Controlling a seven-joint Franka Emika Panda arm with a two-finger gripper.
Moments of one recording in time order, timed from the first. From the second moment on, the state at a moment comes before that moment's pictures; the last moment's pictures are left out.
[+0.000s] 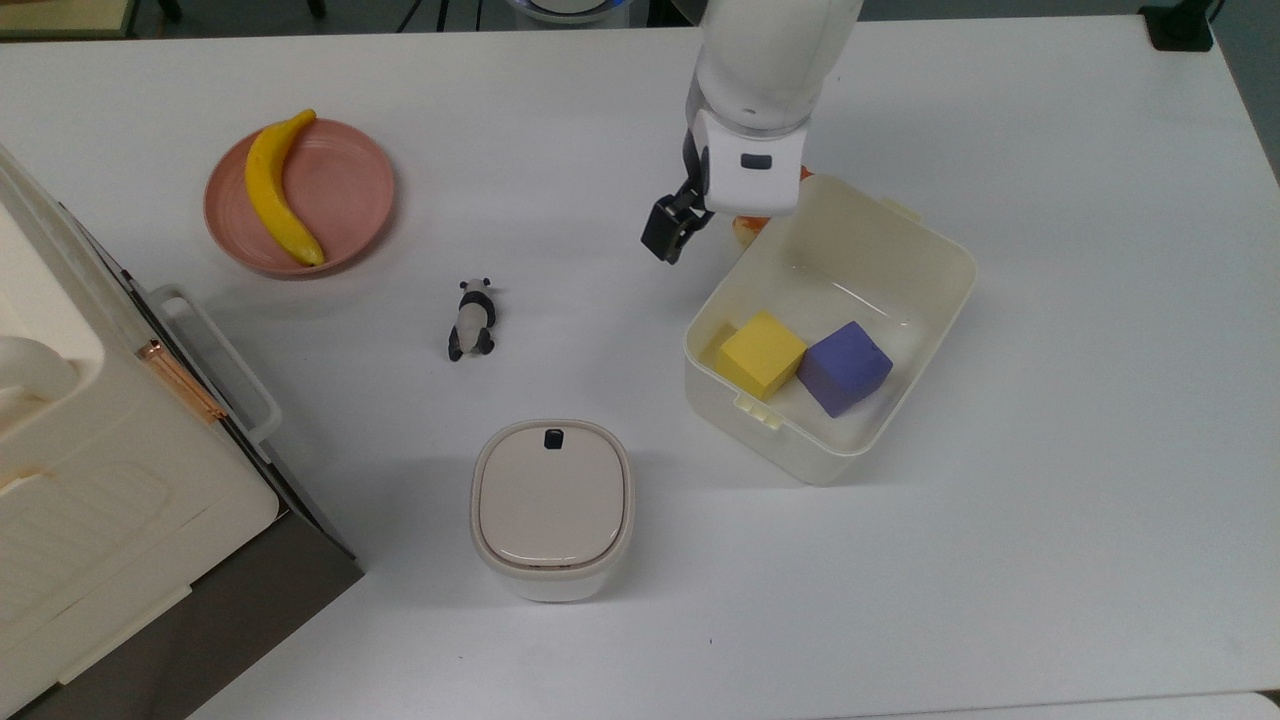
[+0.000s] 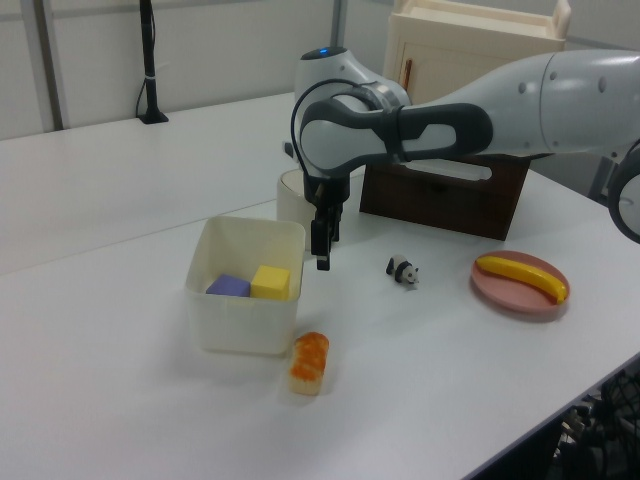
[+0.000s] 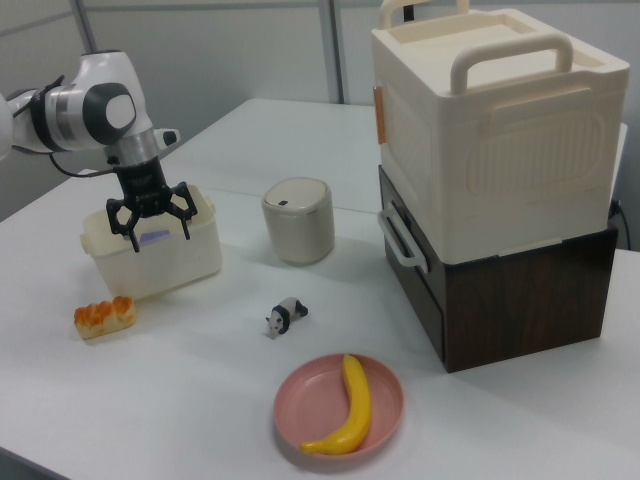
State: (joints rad) arm 0.28 0.31 0.02 -1.63 -0.10 1.84 -0.47
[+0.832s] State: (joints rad) arm 0.32 0.40 0.02 -1.61 -0.10 1.96 -0.47
